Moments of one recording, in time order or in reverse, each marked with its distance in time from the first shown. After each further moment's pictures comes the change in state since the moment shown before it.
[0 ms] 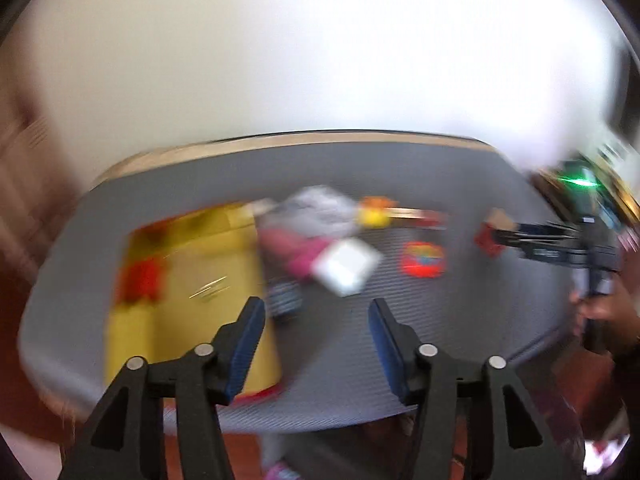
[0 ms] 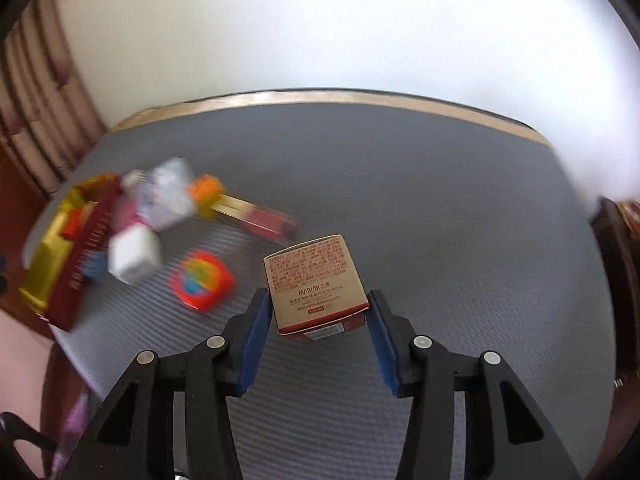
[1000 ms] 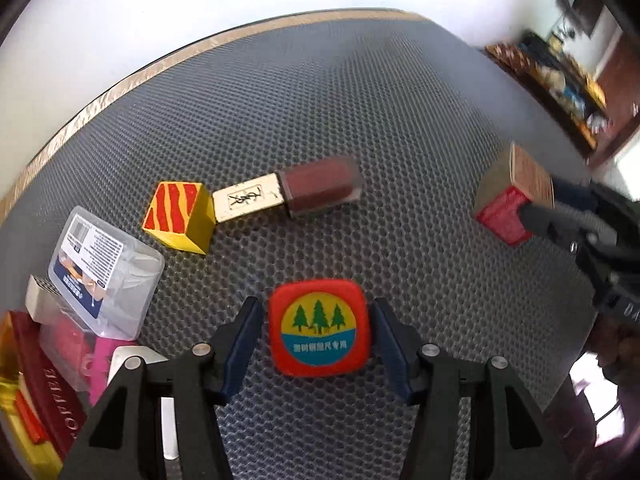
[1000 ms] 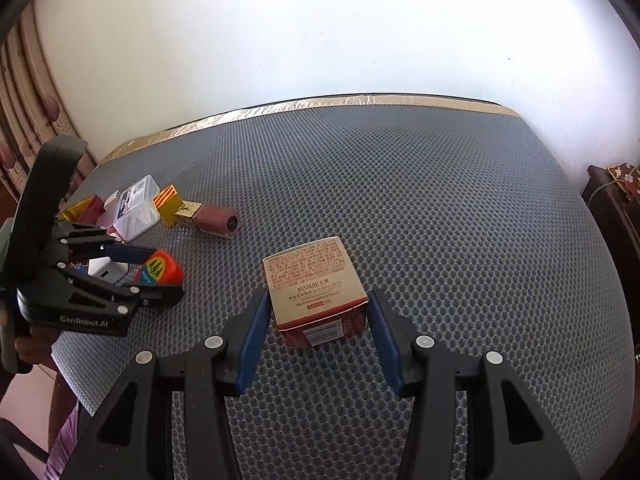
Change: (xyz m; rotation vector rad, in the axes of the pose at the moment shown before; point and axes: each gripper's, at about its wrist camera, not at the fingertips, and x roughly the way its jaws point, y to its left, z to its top) left arm 0.211 -0.099 0.062 0.241 0.350 -0.171; right arm 0.004 -0.042 -0.033 0.090 -0.090 0.036
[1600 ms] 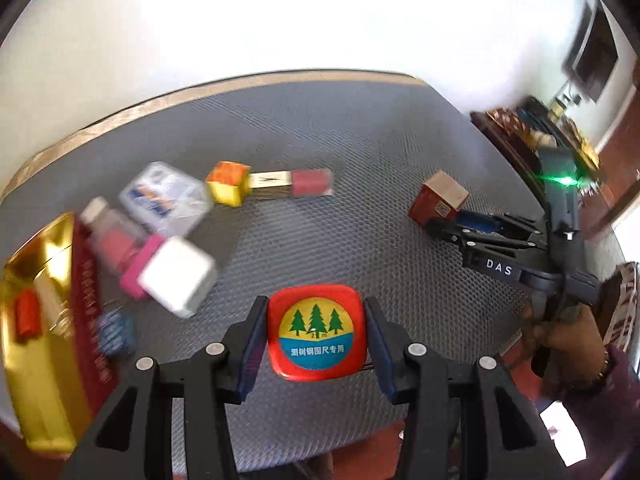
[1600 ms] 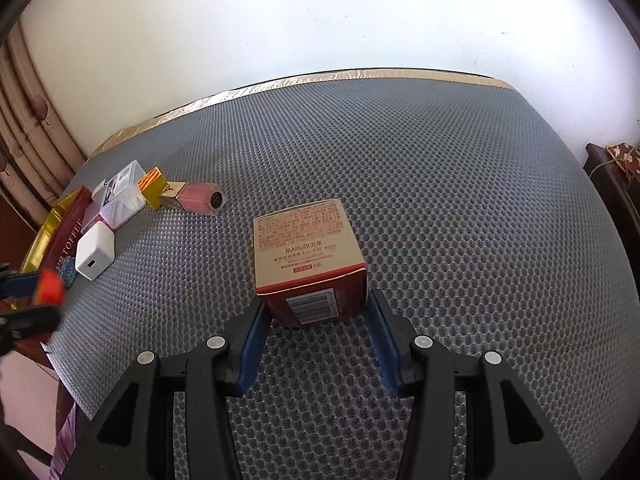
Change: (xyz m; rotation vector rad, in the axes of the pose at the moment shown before) left arm -0.102 -0.021 -0.082 -0.176 -0.168 -0.001; right arm 0.017 -0.004 -0.010 0.040 0.065 -0.008
